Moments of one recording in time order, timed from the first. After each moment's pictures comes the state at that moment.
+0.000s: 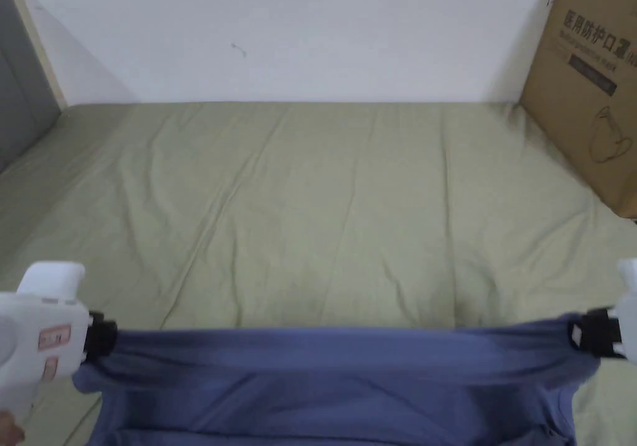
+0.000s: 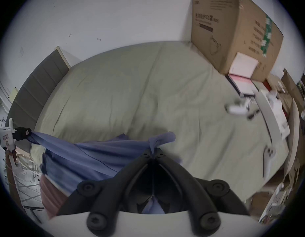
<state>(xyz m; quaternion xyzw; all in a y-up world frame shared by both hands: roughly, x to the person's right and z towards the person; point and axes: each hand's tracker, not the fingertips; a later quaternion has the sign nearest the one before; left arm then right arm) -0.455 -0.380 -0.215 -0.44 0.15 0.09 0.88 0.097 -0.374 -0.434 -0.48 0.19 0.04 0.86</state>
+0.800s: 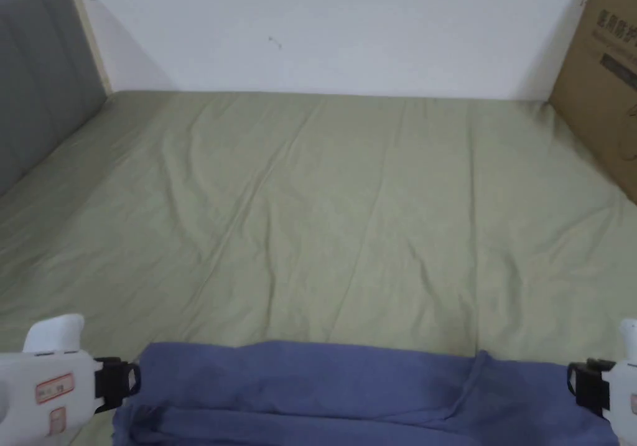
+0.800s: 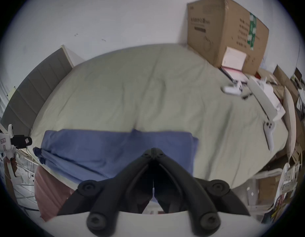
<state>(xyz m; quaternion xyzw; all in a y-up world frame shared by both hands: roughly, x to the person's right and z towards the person) -0.442 -0.418 -0.122 -0.40 0.16 0.25 0.87 0.055 -0.393 -0.336 -0.41 0.18 0.04 0.89</state>
